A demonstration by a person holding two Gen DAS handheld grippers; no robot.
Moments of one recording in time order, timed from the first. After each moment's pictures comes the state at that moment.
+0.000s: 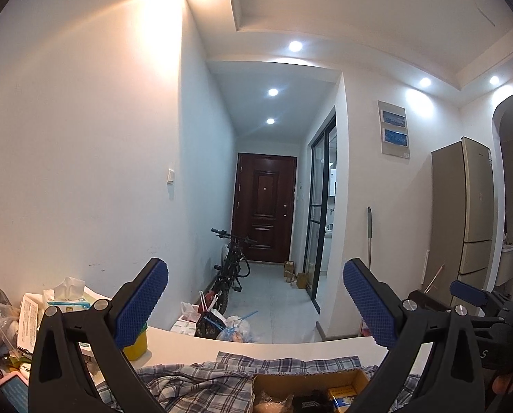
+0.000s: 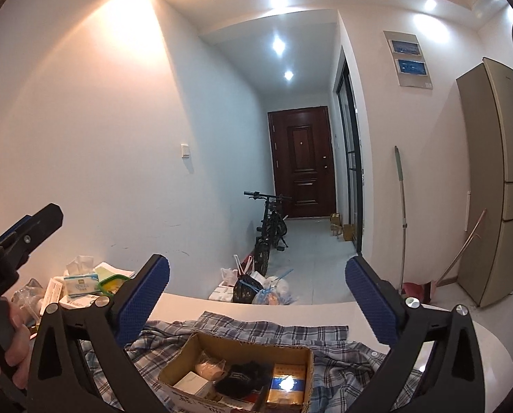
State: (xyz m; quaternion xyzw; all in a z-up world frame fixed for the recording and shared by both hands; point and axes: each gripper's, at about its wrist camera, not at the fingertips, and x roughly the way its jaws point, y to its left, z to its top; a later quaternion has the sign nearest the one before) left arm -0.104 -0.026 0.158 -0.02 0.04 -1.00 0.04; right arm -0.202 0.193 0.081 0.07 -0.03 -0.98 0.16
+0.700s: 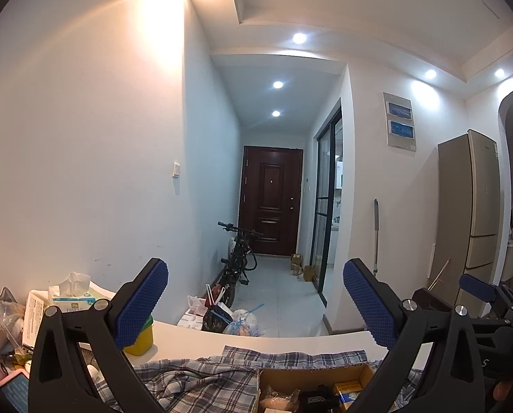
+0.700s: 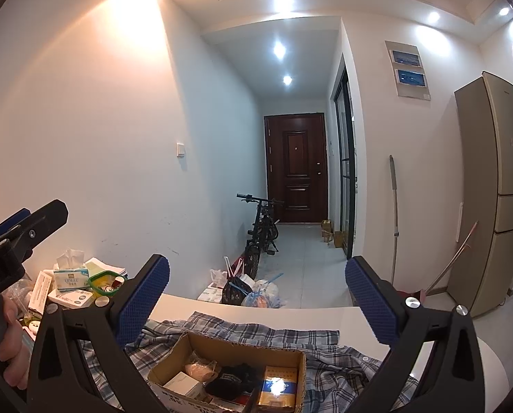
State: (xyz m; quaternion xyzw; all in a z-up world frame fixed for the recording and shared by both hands) left arm -0.109 -0.024 0.161 0.00 0.04 -1.00 0.05; right arm -0.193 0.189 0.076 0.06 -0.01 -0.99 0.14
